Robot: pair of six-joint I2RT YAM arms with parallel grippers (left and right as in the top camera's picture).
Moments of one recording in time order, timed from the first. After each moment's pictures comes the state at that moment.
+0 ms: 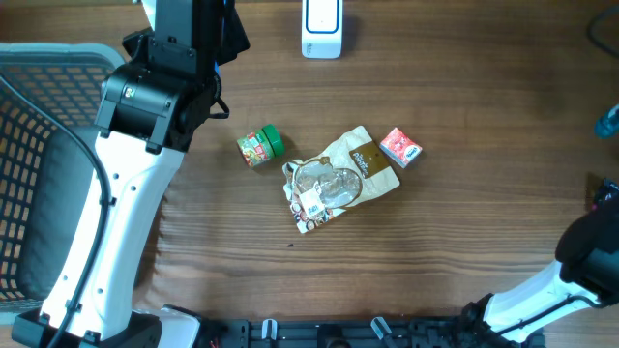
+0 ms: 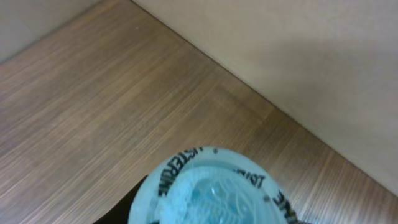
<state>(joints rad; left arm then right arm) -0.35 1.55 1.85 -0.94 -0.53 -0.51 -0.57 1.90 1.66 -0.52 0.31 0.12</state>
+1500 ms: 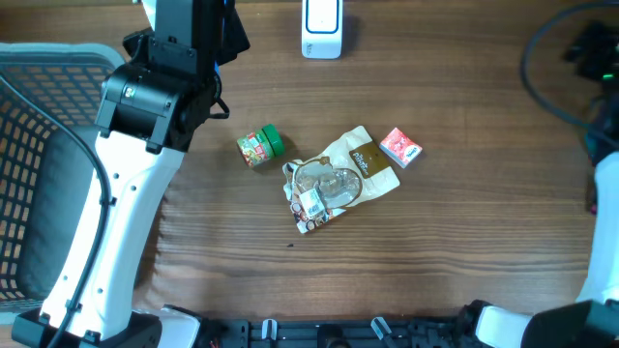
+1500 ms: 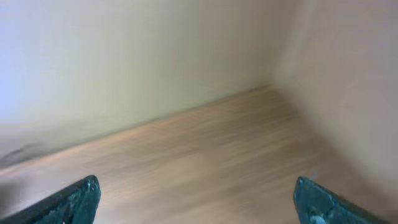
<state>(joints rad) -0.35 1.55 1.85 -0.94 -0.53 -0.51 -0.37 1.44 1.34 -0.33 -0.06 0.06</state>
